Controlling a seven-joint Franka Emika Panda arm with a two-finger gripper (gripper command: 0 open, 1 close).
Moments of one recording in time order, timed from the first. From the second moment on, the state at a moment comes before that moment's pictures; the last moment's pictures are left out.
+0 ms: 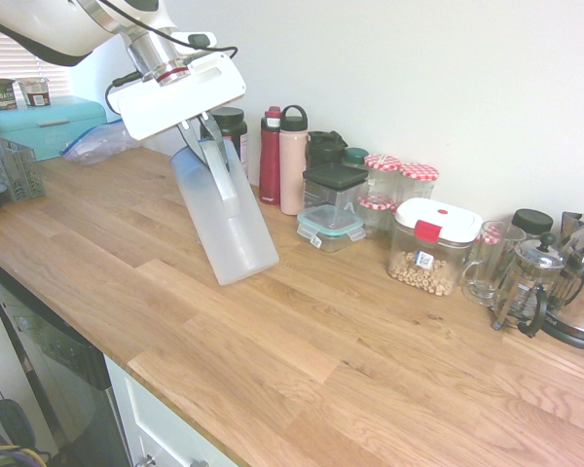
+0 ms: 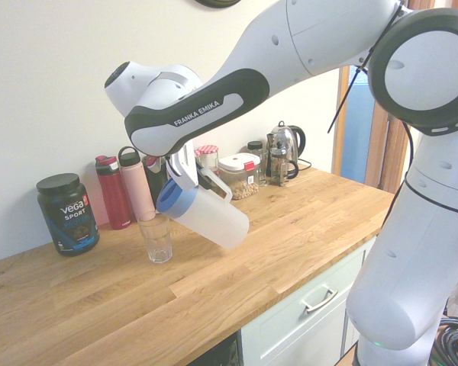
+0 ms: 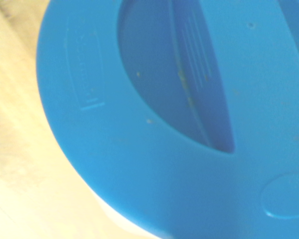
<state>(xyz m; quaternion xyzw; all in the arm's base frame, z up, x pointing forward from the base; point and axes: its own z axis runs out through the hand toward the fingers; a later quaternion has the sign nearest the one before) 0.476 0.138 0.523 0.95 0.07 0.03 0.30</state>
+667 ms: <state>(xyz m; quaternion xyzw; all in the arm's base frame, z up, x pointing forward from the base) 0.500 0.128 0.511 0.94 0.06 0.04 0.33</state>
